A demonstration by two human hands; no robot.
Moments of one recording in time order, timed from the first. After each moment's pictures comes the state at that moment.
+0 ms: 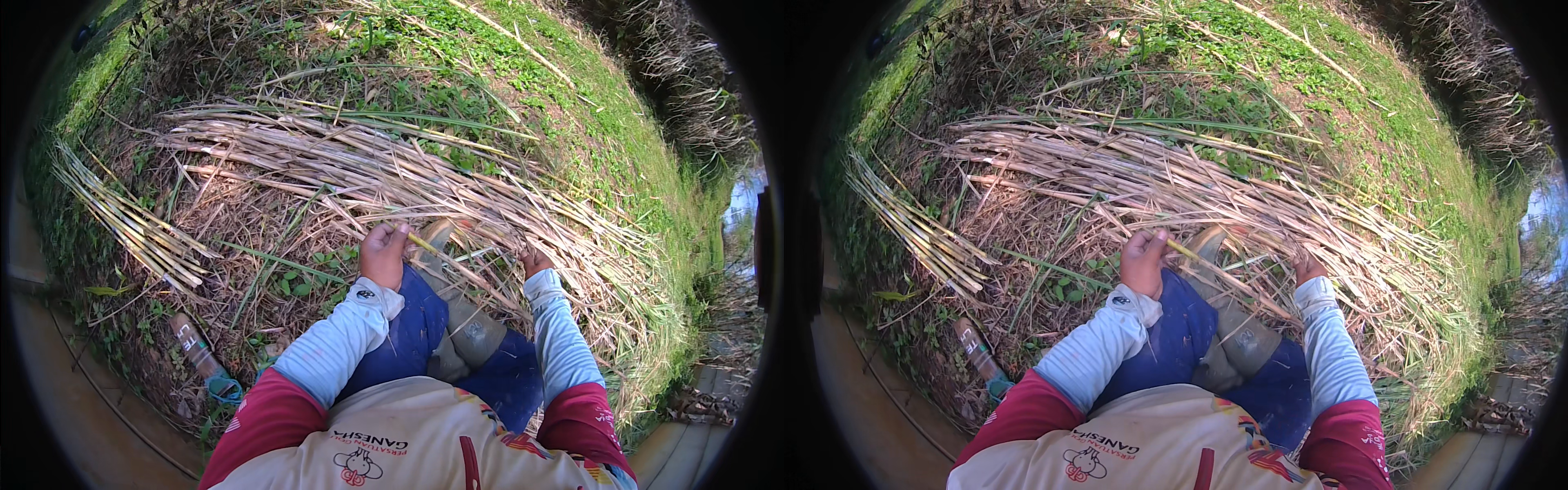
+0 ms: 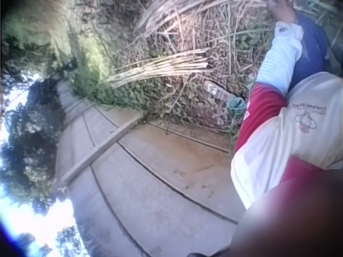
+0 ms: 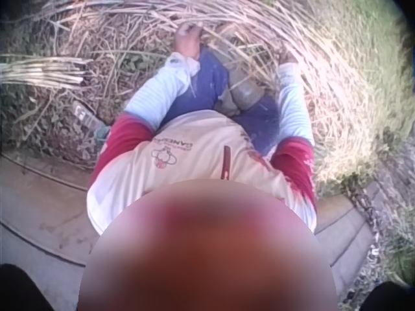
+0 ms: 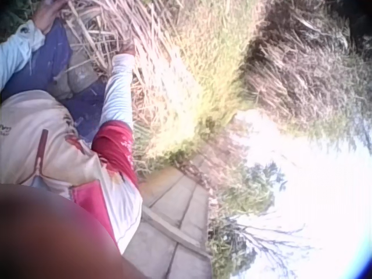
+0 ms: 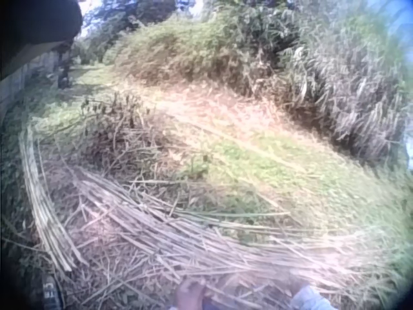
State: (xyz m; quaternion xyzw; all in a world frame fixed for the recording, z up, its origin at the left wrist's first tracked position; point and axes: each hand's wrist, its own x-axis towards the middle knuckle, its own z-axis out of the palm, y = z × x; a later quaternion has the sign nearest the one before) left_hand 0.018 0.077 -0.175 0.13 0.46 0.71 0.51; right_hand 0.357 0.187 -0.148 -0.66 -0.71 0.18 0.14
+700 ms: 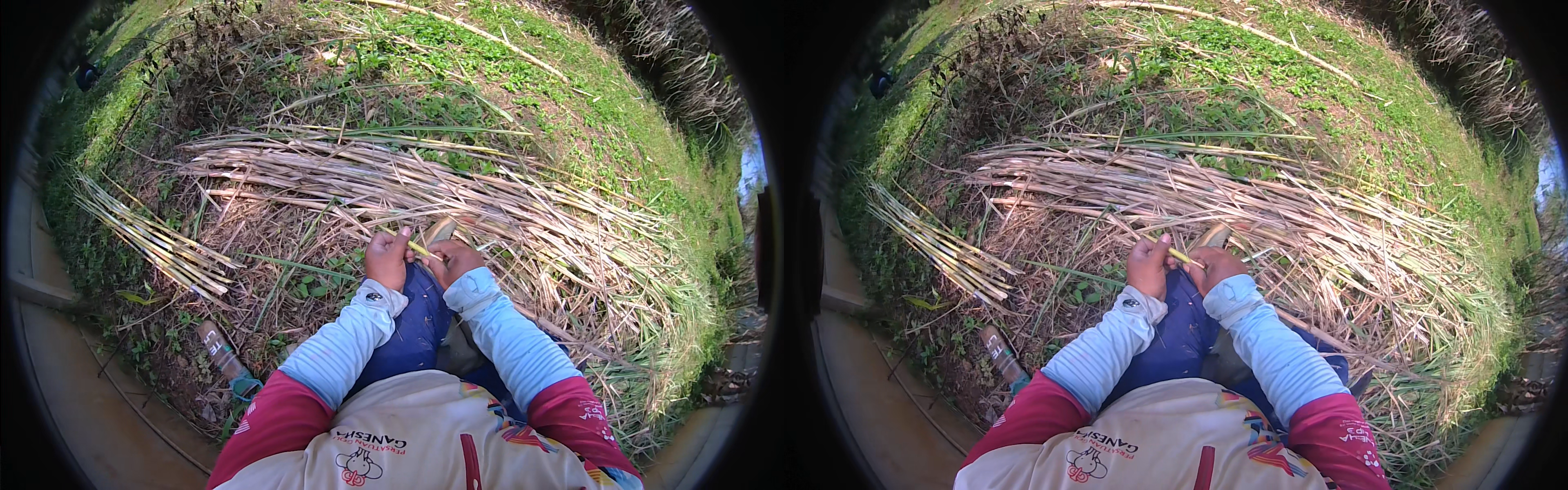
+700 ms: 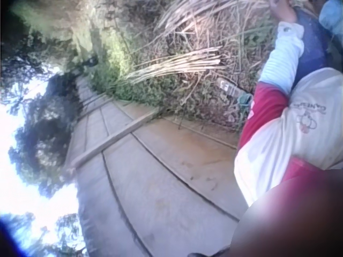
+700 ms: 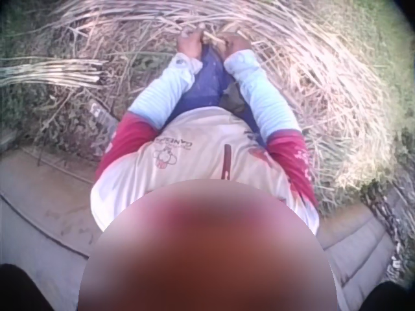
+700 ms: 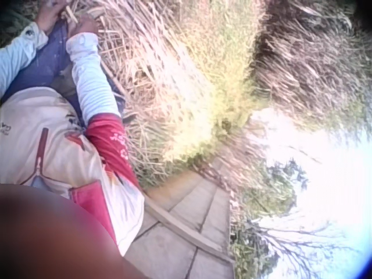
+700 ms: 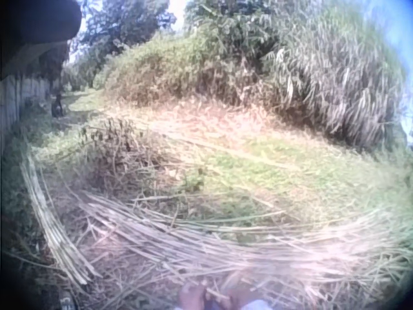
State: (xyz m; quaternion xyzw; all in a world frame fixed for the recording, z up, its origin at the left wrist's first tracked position) left_hand 0.035 0.054 -0.142 0.13 0.50 0.71 0.48; right_hand 0.182 0.079 -0.084 -0.46 -0.81 0.30 0.22
